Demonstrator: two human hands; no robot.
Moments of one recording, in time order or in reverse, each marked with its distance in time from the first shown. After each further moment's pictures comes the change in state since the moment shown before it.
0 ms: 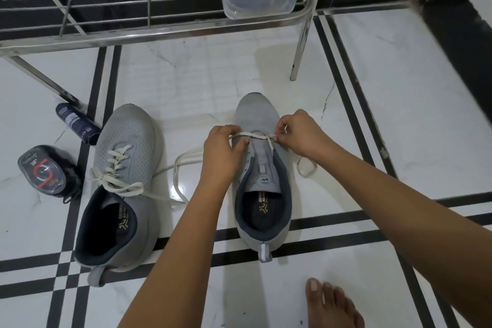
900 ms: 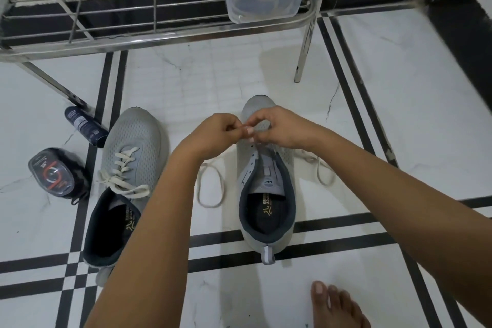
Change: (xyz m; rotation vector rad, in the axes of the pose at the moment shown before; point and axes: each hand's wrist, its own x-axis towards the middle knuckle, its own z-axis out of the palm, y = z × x) left_hand 0.034 0.017 -0.049 0.004 -0.474 -0.052; right_hand 0.001 -0.046 -0.012 0.193 -0.280 -0.203
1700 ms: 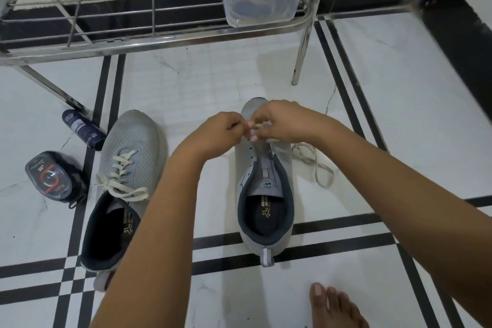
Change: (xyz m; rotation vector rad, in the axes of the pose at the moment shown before) left_hand -0.003 0.013 -0.001 0.116 -0.030 0.100; right_hand -0.002 -0.013 -0.017 -0.437 -0.009 -0.028
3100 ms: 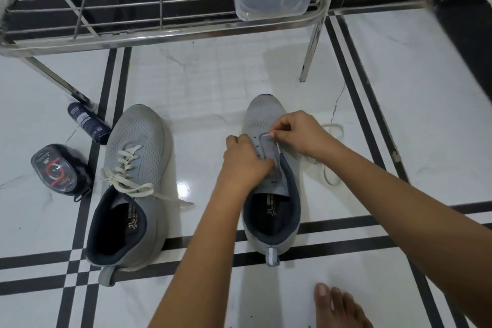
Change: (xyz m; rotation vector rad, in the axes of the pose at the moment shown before) left_hand -0.016 0.006 0.064 0.043 0.156 -0.292; right_hand 0.002 0.029 0.040 0.354 0.215 0.162
